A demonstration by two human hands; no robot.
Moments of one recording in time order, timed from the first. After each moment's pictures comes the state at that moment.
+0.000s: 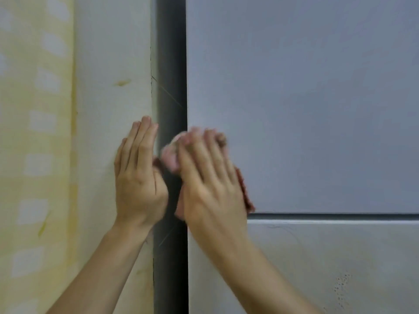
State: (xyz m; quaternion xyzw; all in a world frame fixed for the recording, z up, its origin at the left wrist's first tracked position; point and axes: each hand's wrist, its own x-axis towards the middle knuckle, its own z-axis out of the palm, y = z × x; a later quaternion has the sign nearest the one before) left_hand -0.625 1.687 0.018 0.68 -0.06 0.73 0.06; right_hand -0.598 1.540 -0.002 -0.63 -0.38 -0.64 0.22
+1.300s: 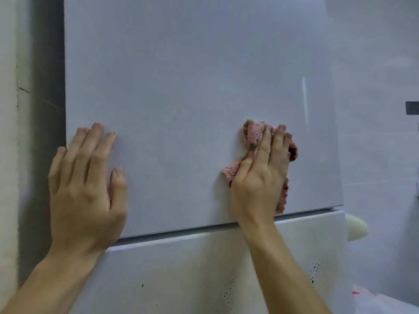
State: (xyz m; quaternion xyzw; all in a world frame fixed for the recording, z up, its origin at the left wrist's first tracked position) left_hand -0.609 1.575 0.034 0.66 -0.09 0.74 0.05; right_hand -0.528 1.339 0.039 -0.61 -0.08 -0.68 0.40
